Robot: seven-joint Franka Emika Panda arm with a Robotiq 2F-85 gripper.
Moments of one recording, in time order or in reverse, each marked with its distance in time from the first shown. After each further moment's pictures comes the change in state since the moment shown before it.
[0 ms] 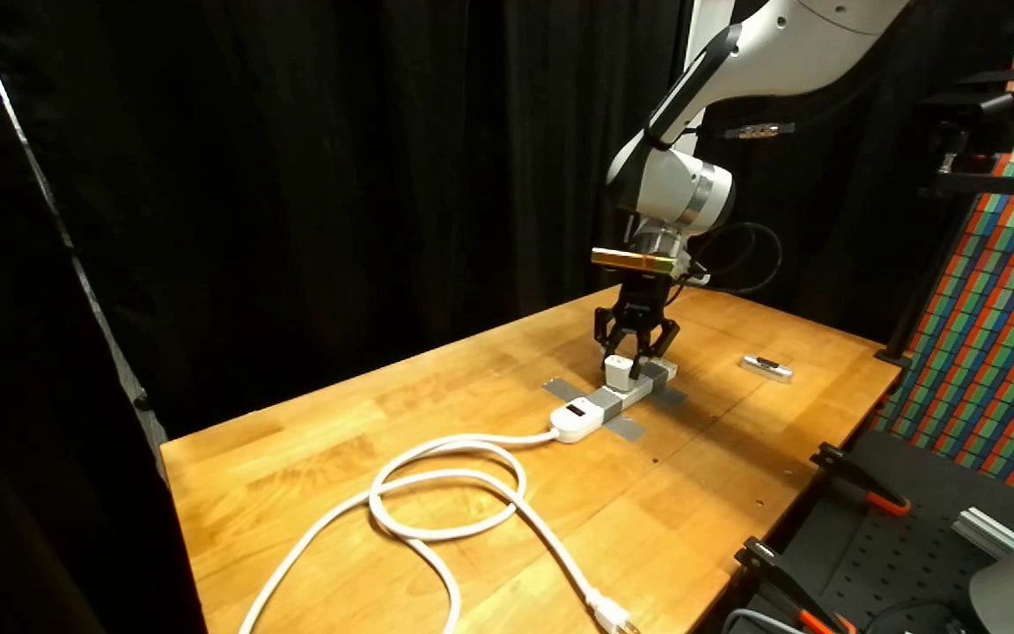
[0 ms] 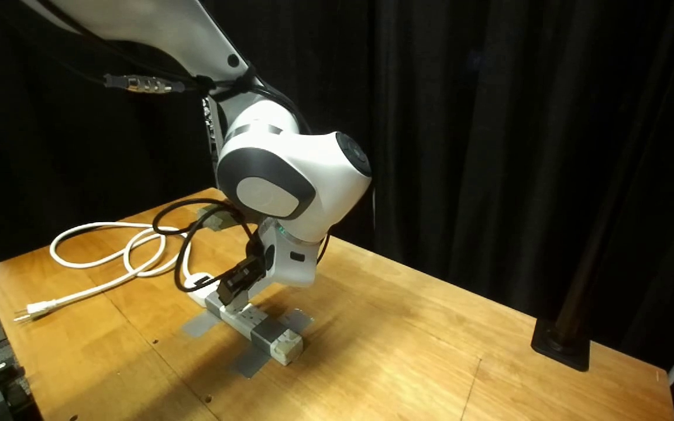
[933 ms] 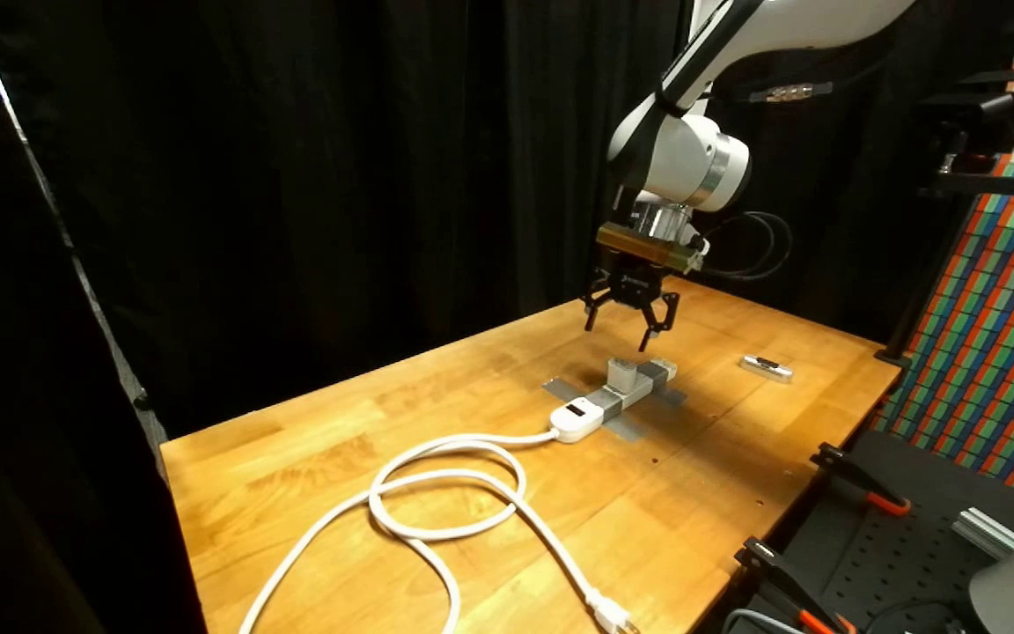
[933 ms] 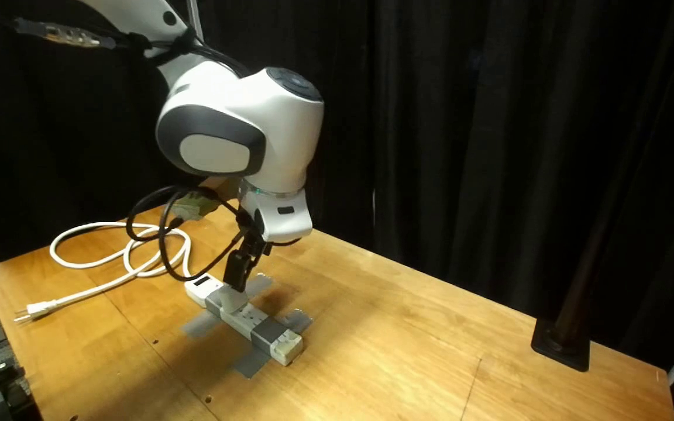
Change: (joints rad) arm 0.089 -0.194 -0.001 -0.181 -0.055 0.341 -0.171
